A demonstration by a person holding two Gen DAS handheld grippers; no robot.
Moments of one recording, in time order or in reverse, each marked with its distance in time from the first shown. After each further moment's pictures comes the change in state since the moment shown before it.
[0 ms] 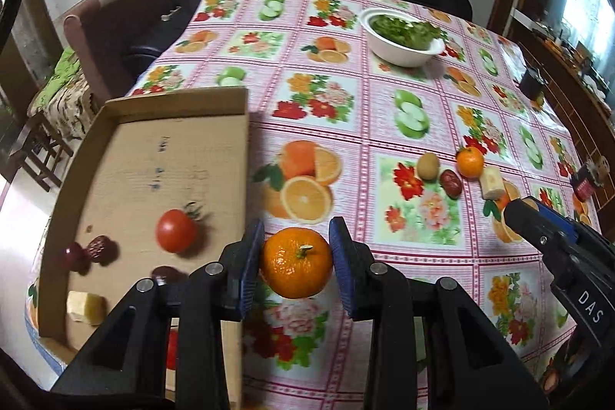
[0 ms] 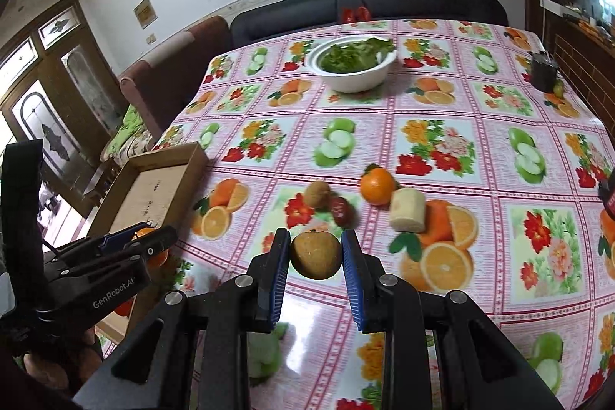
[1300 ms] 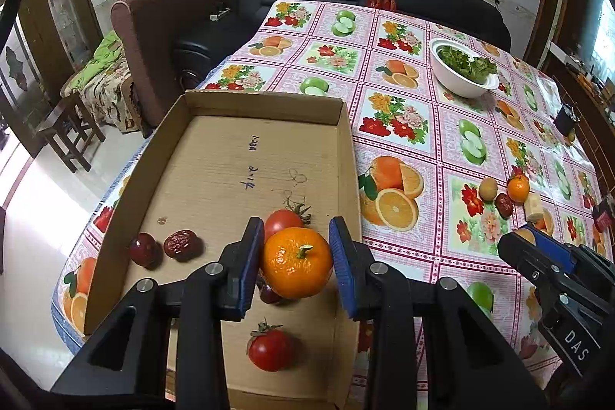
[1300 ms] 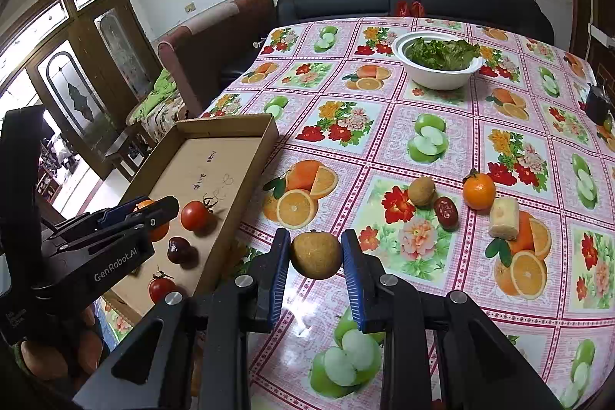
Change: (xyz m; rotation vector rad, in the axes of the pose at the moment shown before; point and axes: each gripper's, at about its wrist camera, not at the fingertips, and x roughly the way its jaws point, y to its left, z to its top) left arm -0.017 0.069 -0.006 -0.100 -0.051 0.100; right arm 0.022 0.079 -0.003 -0.128 0.062 0.085
